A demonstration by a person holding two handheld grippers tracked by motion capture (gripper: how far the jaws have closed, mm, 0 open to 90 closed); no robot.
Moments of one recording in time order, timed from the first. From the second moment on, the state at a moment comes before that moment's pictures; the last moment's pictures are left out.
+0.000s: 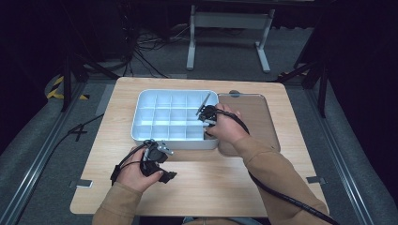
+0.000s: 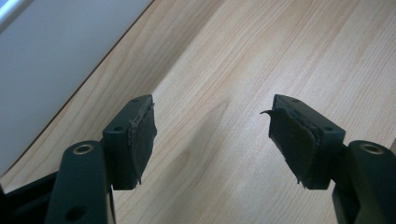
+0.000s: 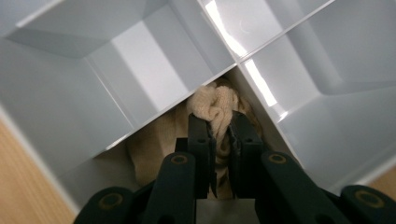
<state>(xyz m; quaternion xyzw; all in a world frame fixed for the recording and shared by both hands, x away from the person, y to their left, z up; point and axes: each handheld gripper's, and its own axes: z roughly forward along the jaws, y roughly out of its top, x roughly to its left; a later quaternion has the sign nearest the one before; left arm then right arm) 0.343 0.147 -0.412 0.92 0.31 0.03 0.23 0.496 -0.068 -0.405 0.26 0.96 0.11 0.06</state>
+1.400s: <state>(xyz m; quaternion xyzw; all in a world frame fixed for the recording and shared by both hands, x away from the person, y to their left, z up) 0.342 0.151 -0.405 0.92 0.31 0.03 0.26 0.452 -0.133 -0.355 0.27 0.90 0.34 0.06</state>
